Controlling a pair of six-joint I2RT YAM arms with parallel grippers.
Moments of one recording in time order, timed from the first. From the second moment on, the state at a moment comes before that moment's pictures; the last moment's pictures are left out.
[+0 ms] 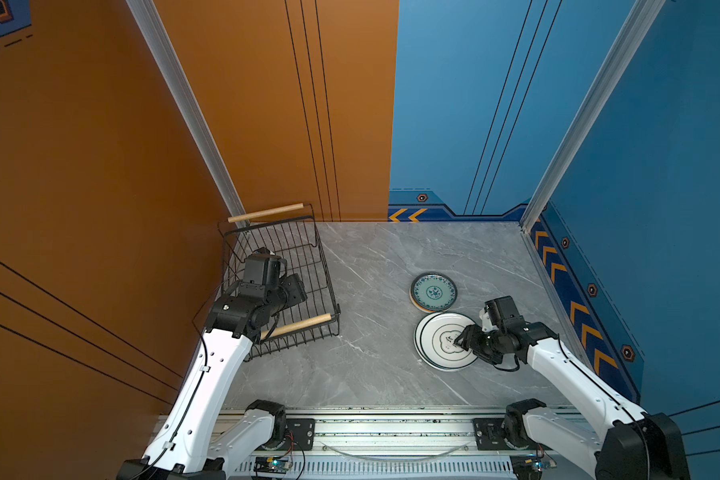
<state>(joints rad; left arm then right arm) -0.18 1.01 1.15 -0.94 -0.07 -0.55 0.24 1.05 0.60 -0.74 -0.24 0.65</state>
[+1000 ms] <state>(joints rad) -0.24 1.17 1.14 -0.92 -0.05 -0.54 0.34 1.19 0.69 -0.80 -0.08 0.62</state>
